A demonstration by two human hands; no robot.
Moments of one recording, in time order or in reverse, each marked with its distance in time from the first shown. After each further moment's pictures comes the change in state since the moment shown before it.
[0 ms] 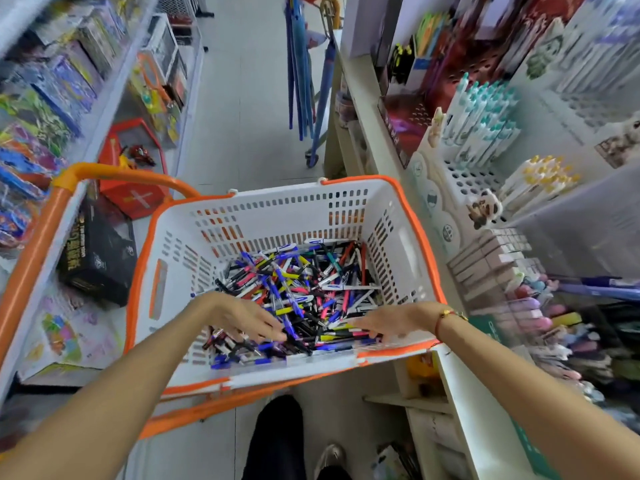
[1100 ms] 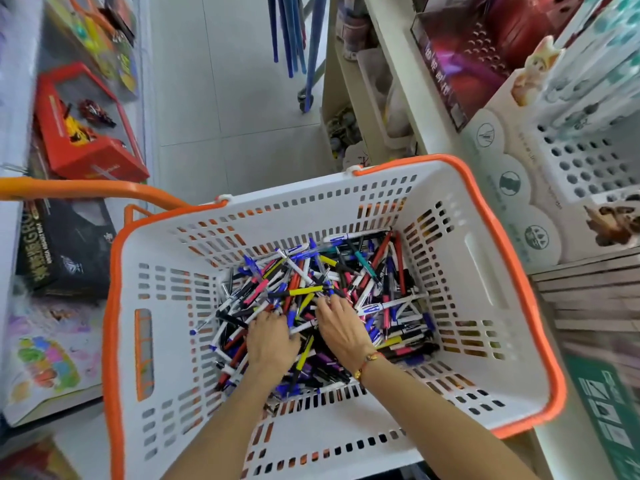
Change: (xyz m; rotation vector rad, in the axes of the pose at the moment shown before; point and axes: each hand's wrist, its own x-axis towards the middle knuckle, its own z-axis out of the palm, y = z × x) left_hand 0.129 -0.034 -0.002 0.363 0.905 -0.144; right_hand 0.168 -0.094 0.039 -0.722 0.465 -0.086
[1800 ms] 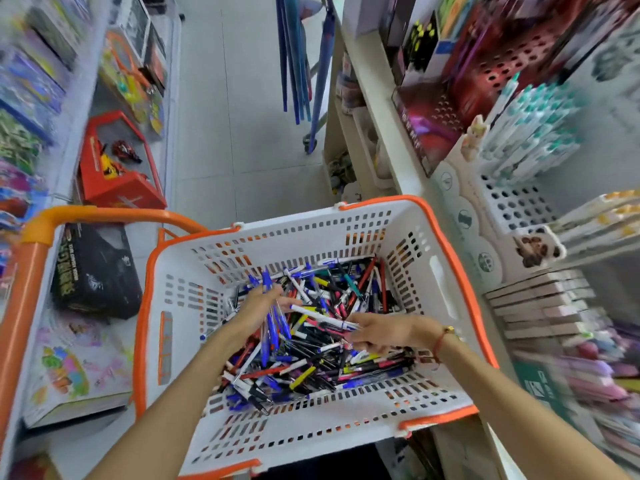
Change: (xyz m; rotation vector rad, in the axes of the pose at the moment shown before) left_hand -0.021 0.003 -0.124 -1.380 -0.258 -0.111; right_hand -0.084 0.104 -0.091 1.422 -0.598 -0.019
